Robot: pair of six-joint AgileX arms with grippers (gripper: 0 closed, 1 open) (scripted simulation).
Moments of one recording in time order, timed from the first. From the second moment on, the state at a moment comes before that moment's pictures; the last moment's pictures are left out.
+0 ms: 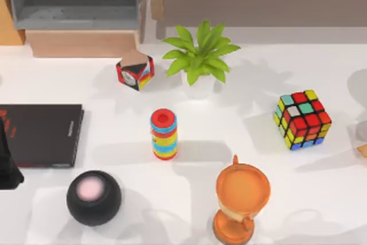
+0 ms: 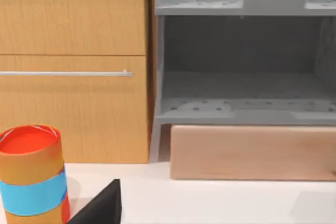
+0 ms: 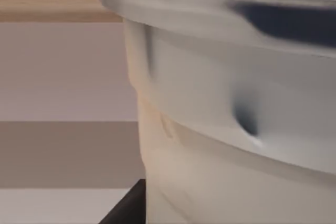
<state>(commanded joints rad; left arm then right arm) 0.00 0.00 0.00 0.00 0.00 0.00 -0.49 2.16 0.68 1.49 -0.44 0.01</state>
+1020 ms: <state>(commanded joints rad) 0.00 0.00 0.00 0.00 0.00 0.00 -0.49 2.16 0.68 1.49 -0.44 0.01</state>
